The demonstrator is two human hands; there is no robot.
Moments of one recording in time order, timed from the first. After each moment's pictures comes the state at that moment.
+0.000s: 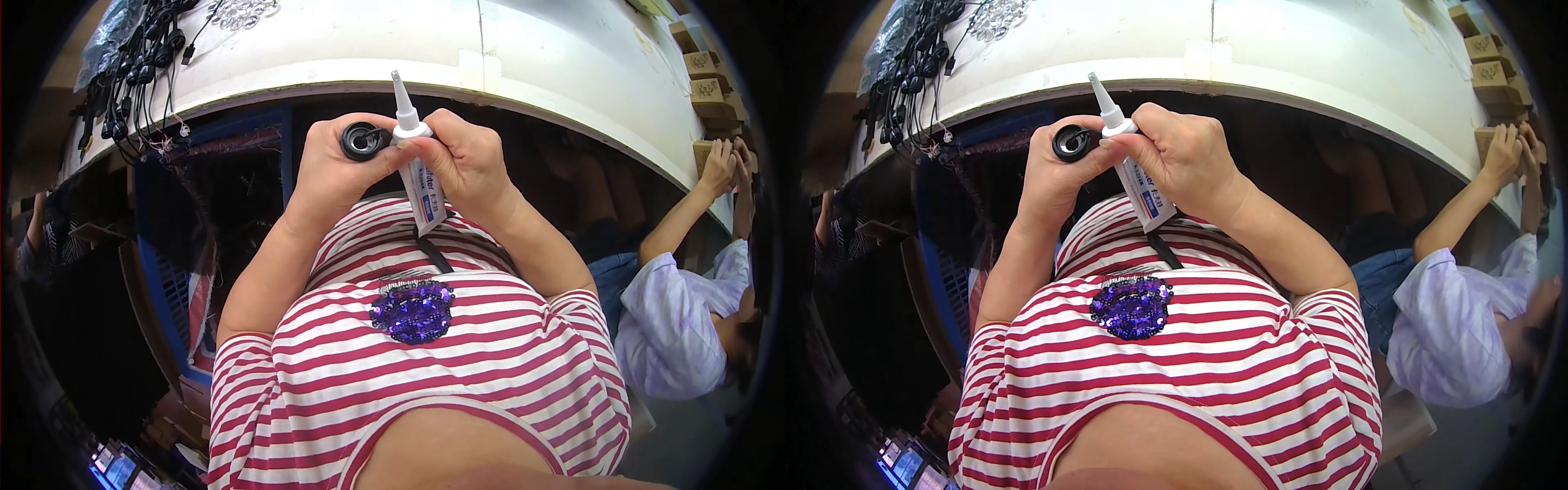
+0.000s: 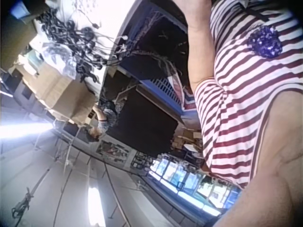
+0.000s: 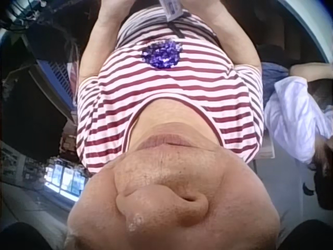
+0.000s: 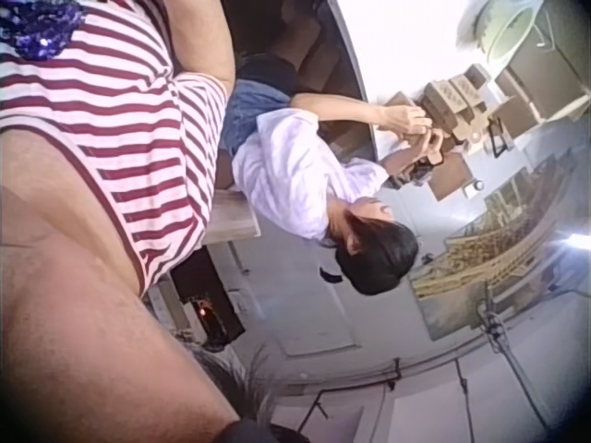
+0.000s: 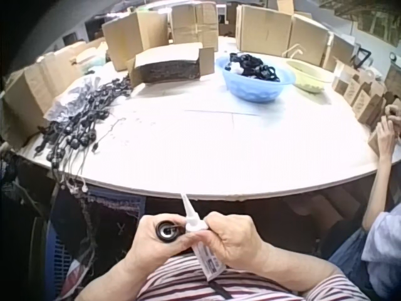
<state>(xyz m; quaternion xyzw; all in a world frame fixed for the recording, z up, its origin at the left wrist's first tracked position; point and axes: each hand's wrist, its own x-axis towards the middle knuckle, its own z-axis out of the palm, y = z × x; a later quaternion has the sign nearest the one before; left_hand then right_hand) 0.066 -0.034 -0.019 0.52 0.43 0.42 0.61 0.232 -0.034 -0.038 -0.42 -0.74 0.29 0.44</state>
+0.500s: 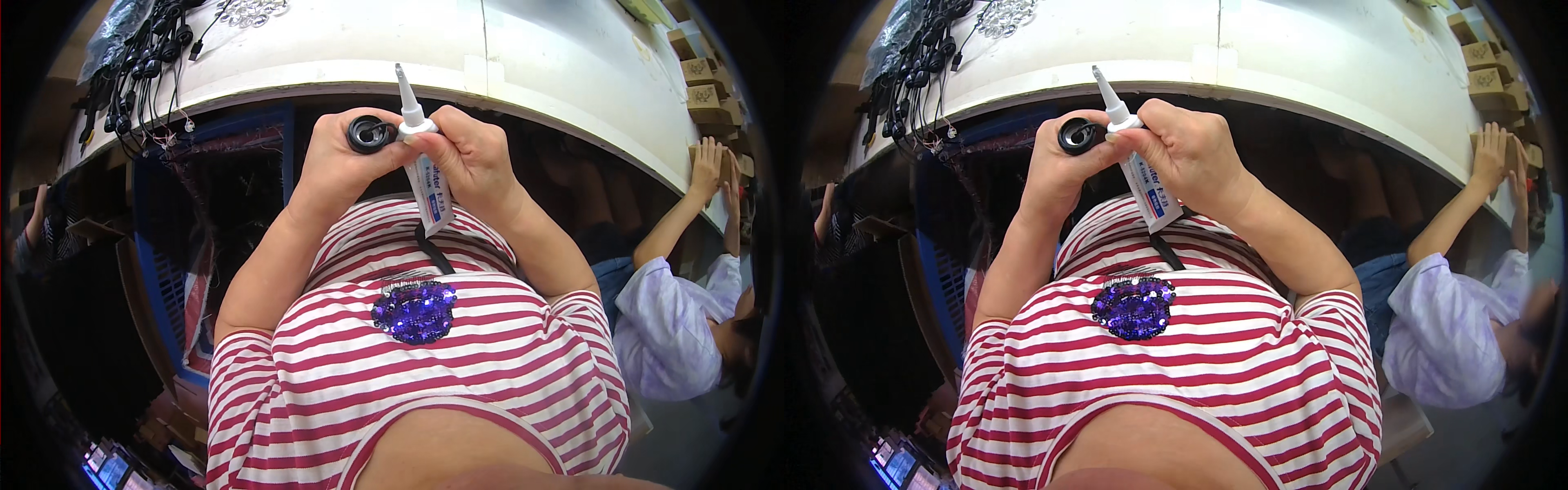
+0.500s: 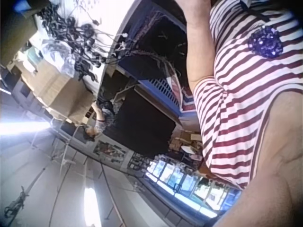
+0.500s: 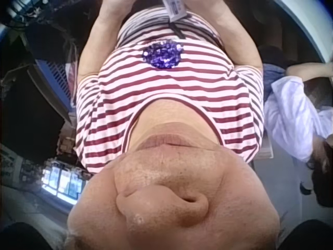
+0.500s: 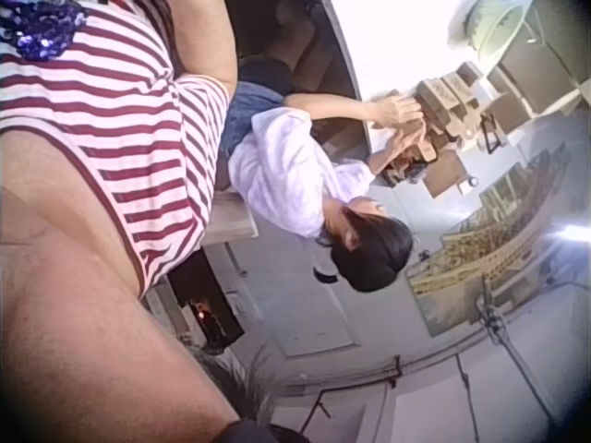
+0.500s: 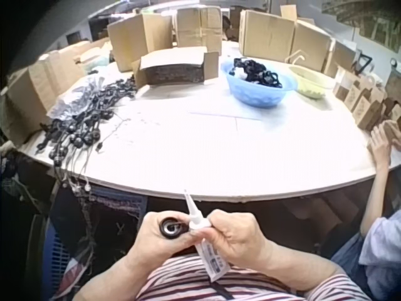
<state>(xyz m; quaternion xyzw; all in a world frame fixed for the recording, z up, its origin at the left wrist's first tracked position) 0.063 -0.032 -0.016 0.50 0.40 0.41 0.65 0.234 -0.033 -0.027 -0.40 -0.74 0.32 0.44</state>
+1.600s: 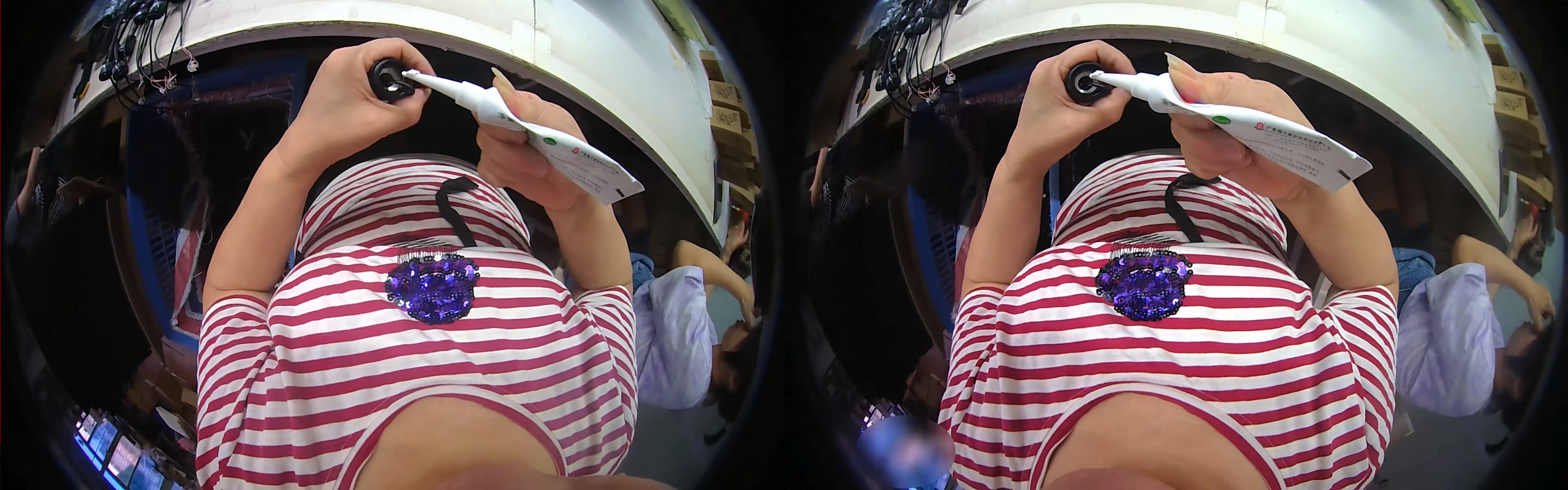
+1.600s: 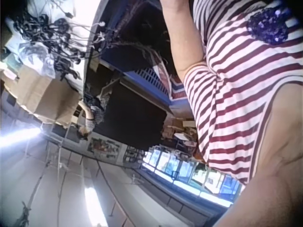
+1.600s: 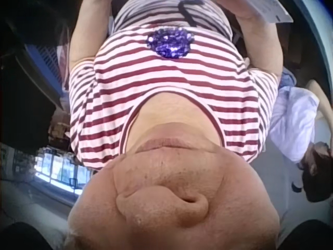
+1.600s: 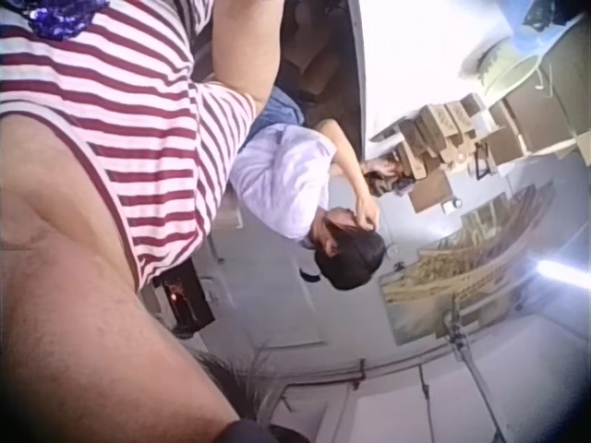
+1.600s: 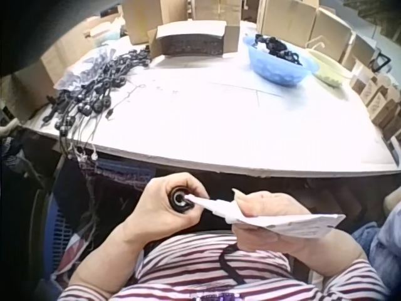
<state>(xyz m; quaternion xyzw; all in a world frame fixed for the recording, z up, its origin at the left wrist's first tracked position) 0.043 -0.023 -0.024 0.69 0.43 0.37 0.45 0.246 -0.034 -0.005 -0.19 -0.26 0.91 0.26</state>
